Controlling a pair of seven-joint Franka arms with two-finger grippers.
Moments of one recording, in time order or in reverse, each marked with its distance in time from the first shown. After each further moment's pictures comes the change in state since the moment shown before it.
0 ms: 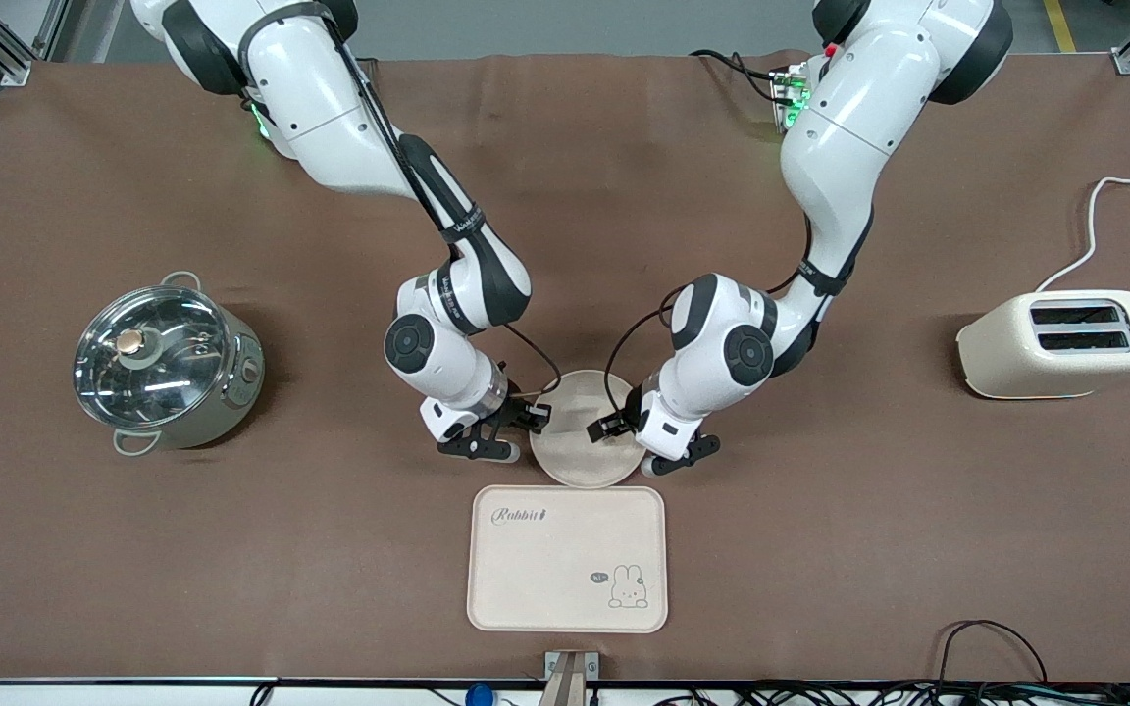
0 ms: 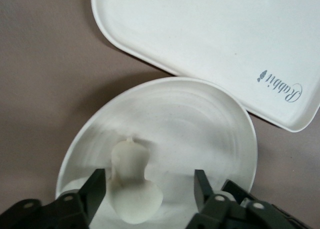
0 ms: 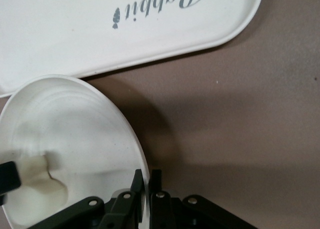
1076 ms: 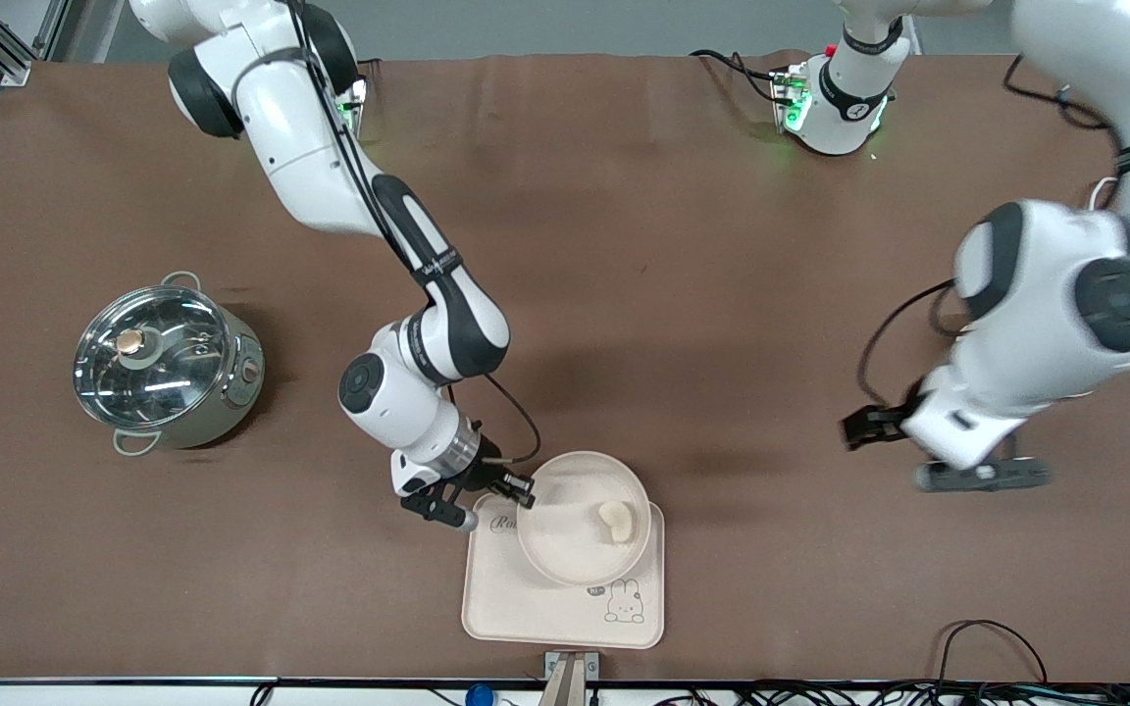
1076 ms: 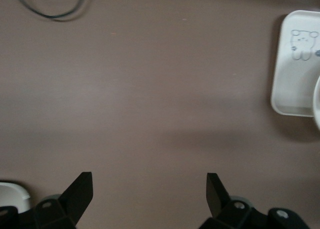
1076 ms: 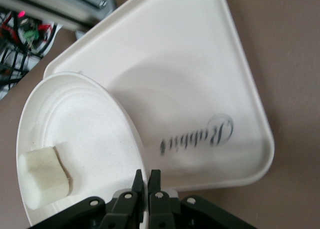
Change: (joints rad) left arm 0.386 -0.447 0.044 0.024 0.362 -0.597 0.452; right arm -0.108 0.197 -0.010 0.380 0.082 0.026 0.083
